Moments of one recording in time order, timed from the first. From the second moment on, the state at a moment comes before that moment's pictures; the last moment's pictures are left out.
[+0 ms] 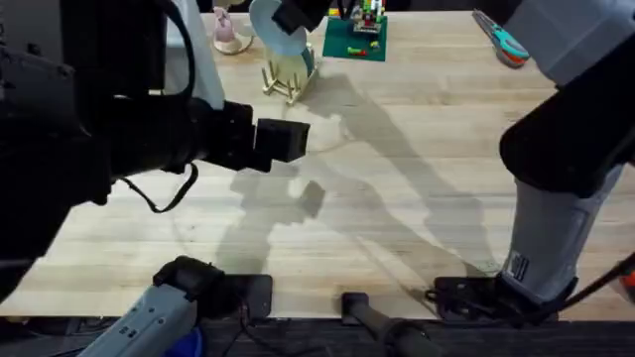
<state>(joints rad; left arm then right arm) -0.33 0.85 0.99 -0.99 0.12 -0.11 0.60 2.18 2.23 -0.92 -0.18 -0.44</state>
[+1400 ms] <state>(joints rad) -0.33 0.85 0.99 -0.99 0.11 -0.11 0.62 2.28 2.24 -0.92 -0.16 -0.31</state>
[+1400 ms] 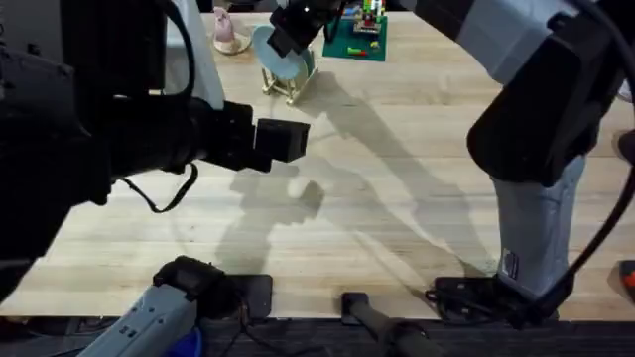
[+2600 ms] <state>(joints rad) -0.33 0.85 0.99 -1.01 0.12 -0.11 0.62 2.31 2.24 -0.92 -0.16 -0.30</state>
